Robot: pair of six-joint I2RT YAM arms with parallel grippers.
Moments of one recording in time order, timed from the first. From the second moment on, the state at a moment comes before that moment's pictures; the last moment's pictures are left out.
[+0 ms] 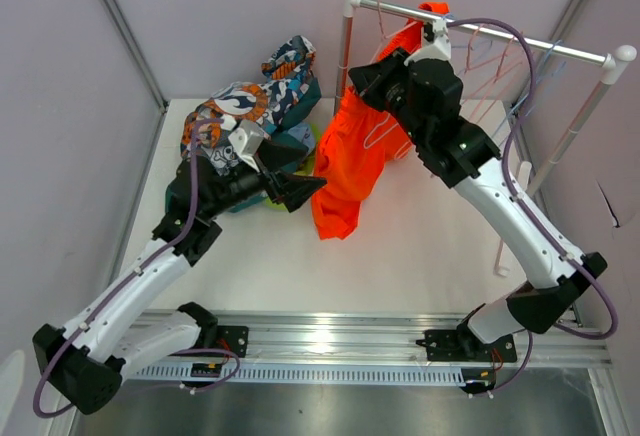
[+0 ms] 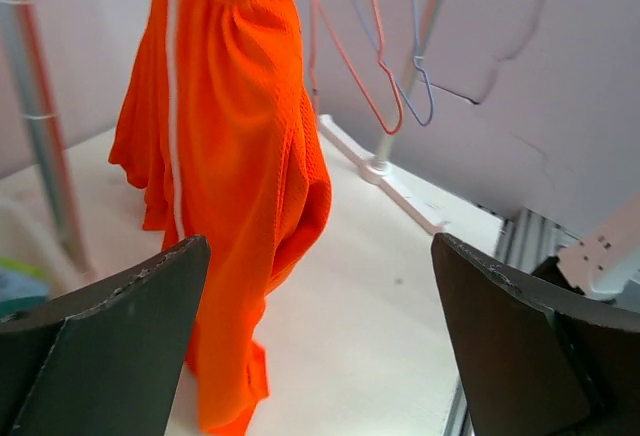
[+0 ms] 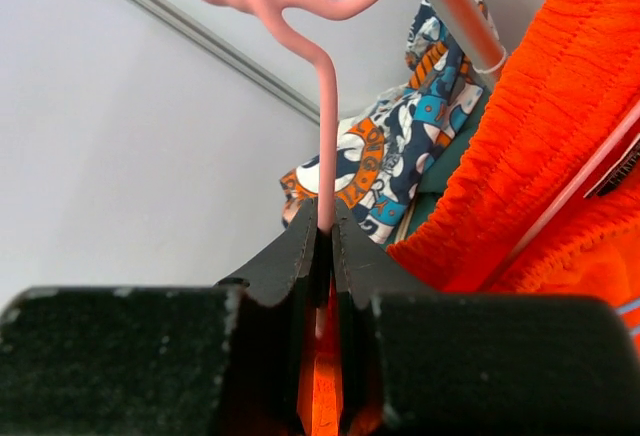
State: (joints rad) left arm -0.52 0.92 0.90 0.16 0.49 -0.28; right arm 0.68 1.51 1.82 -0.31 0.28 0.77
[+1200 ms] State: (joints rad) left arm -0.86 0.49 0.57 0.07 -0.03 -0.34; right arm 0.51 1.36 1.74 -0.32 0.06 1.01
